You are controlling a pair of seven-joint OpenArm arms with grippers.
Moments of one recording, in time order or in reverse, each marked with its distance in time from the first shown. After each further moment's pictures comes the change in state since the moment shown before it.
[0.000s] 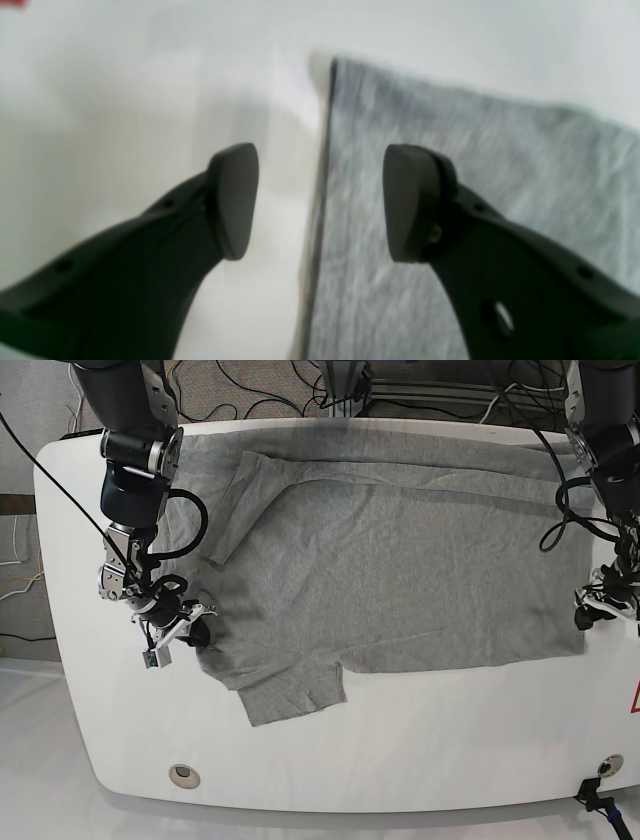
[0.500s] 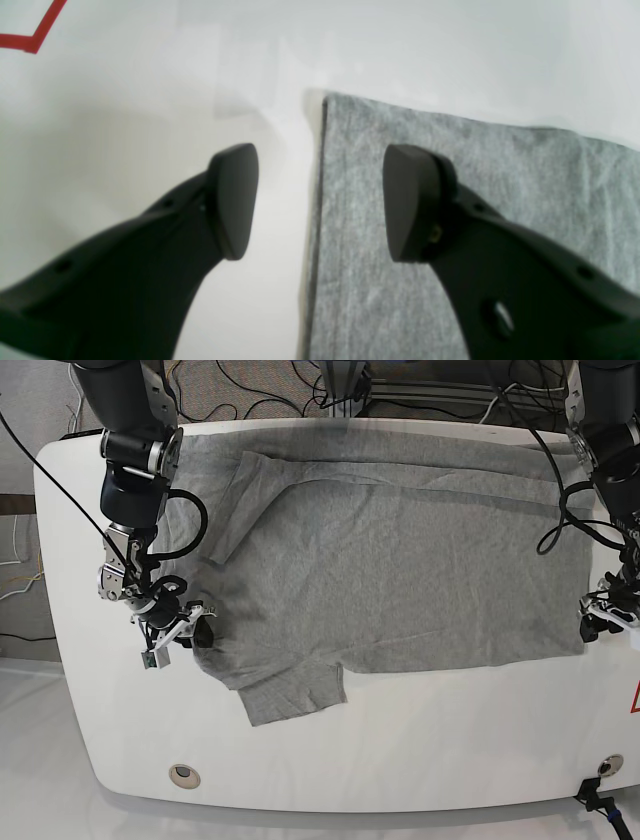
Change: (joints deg) left arm 0.1 0.0 0.3 4.5 0.2 0.0 0.4; right arm 0.2 0.0 0.0 0.0 0.2 0.0 0.4
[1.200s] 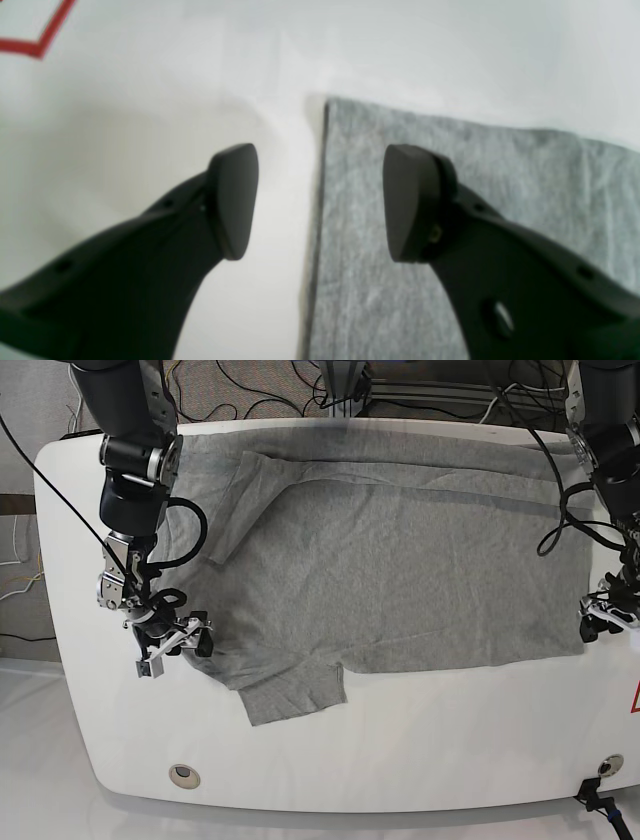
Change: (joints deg) left arm -0.1 0.0 0.0 0.0 0.0 0.0 0.4; right arm 1.9 -0.2 0.0 -0.4 -0.4 -7.0 -1.0
